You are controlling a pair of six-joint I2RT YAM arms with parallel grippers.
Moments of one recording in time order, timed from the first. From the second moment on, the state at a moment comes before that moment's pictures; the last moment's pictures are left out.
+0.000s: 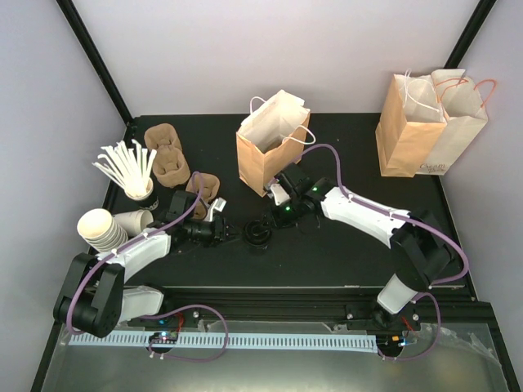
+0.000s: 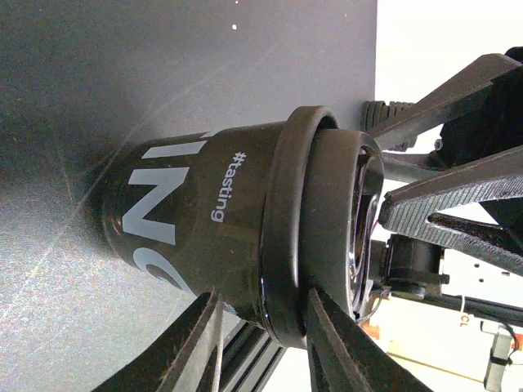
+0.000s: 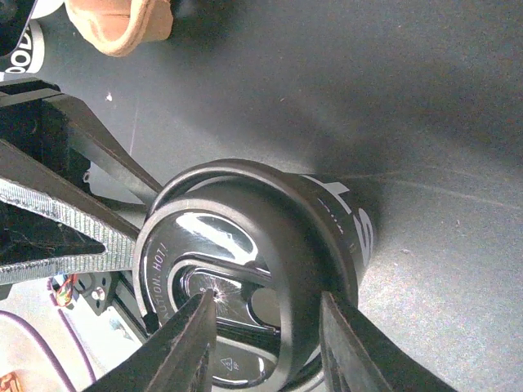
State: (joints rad) left arm -0.30 1.23 0.46 -0.10 0.94 -0.67; right arm 0.77 1.64 1.17 -0.61 -0.46 0.47
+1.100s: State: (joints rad) left arm -0.30 1.21 0.47 -0.11 0.94 -0.67; right arm 0.87 1.70 1.30 -0.74 -0.26 0.45
